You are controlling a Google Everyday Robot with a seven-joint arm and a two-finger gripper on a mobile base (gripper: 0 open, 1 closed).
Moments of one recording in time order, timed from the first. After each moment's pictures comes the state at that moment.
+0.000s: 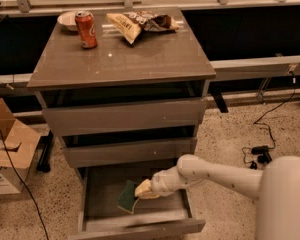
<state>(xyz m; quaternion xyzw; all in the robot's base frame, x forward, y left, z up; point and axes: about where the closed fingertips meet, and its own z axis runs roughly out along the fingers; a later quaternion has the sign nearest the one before) 0.523 0.028 0.363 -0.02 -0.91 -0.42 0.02</state>
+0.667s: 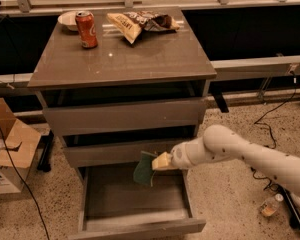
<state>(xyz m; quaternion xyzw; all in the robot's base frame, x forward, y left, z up) 0.554 -0.044 0.526 0.09 -0.91 -0.39 -0.11</state>
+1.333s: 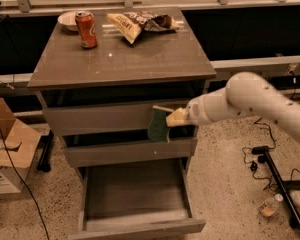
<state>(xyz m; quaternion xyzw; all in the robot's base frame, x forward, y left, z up) 0.605 -0.091 0.711 0.17 -0.91 -0.29 -0.25</state>
